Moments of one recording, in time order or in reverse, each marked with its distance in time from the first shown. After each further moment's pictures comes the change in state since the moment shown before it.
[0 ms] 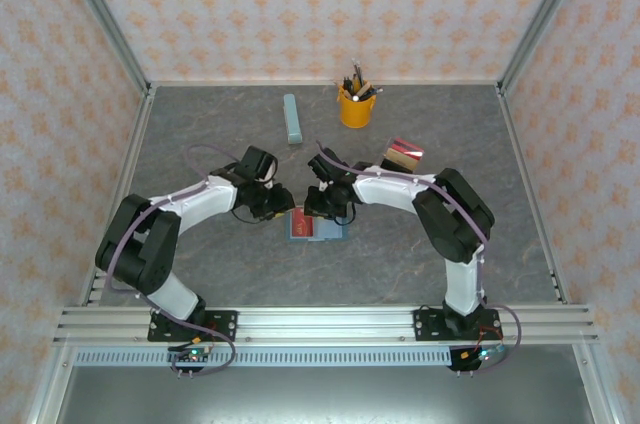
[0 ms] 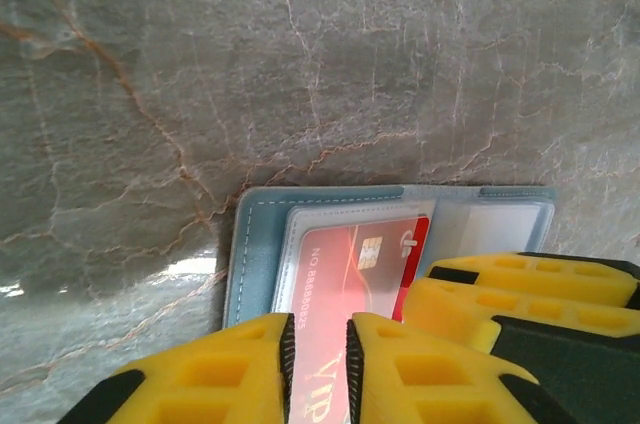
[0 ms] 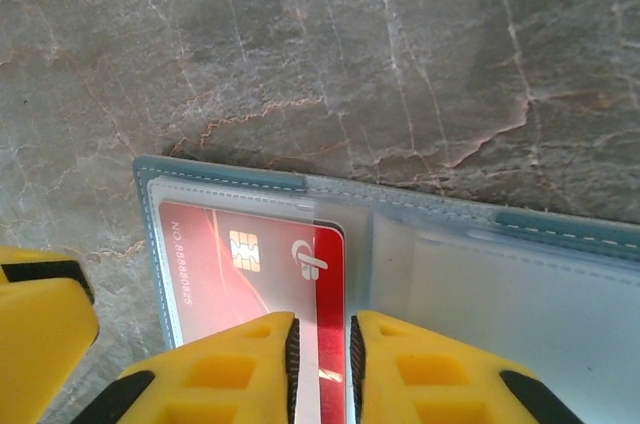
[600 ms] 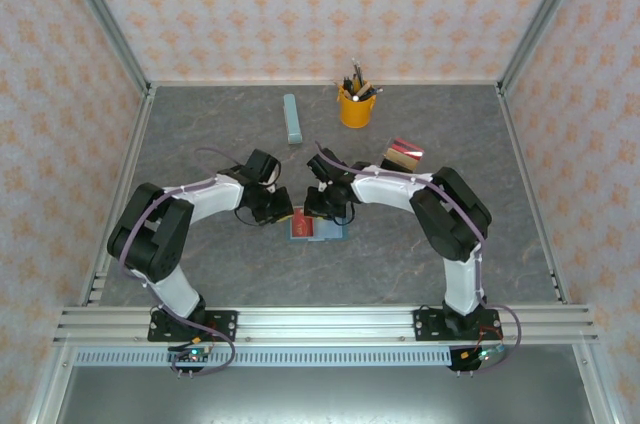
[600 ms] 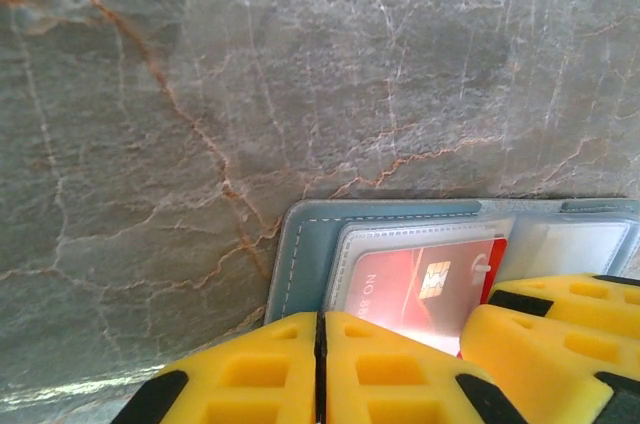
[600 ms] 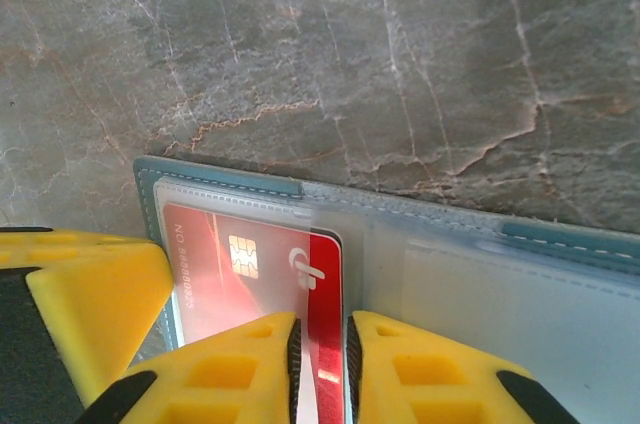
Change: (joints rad) left arm 0.000 0.074 -0.001 0.008 0.003 0.003; right arm -0.002 0.016 0.011 -0.005 -0.010 0.000
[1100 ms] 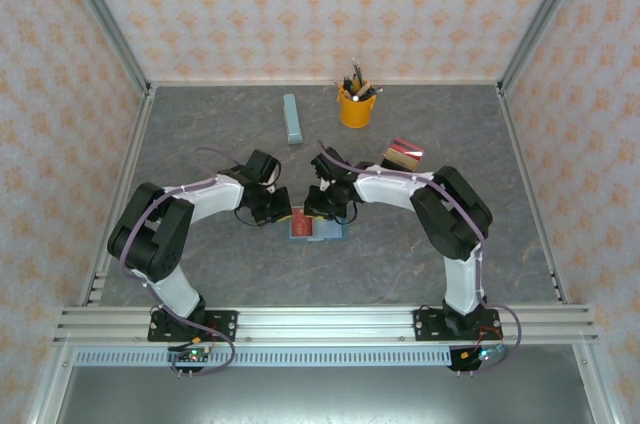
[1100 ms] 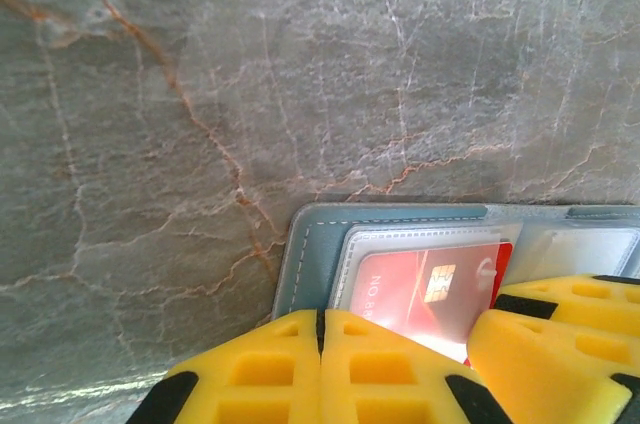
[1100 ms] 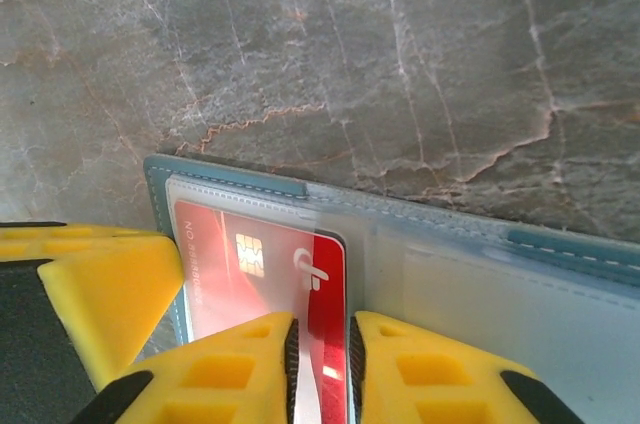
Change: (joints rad) left arm 0.000 0.001 -0.002 0.000 -0.021 0.004; right arm -0.023 0.001 -0.029 0.056 -0.072 0.011
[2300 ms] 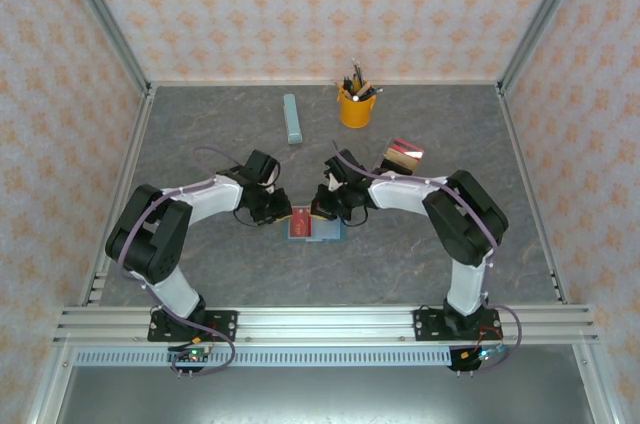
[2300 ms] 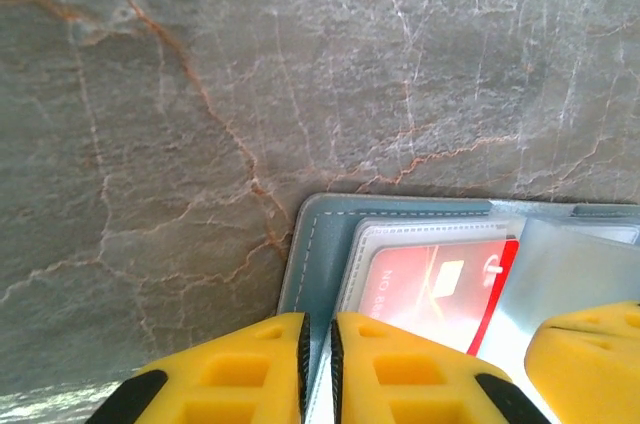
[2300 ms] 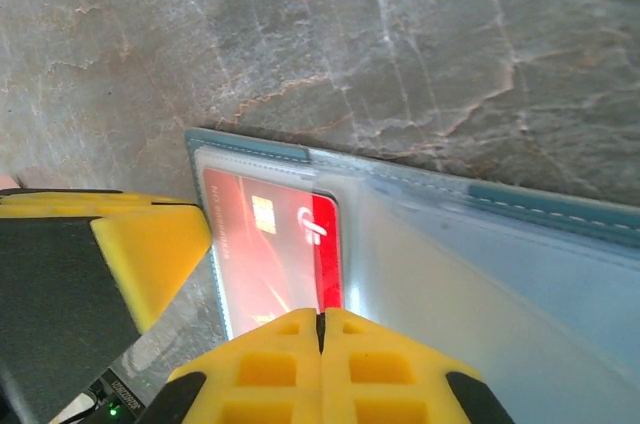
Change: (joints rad) left arm 0.000 -0.023 -0.006 -0.019 -0.014 0.023; right arm -0.050 -0.098 -0.160 0.168 -0.100 0.061
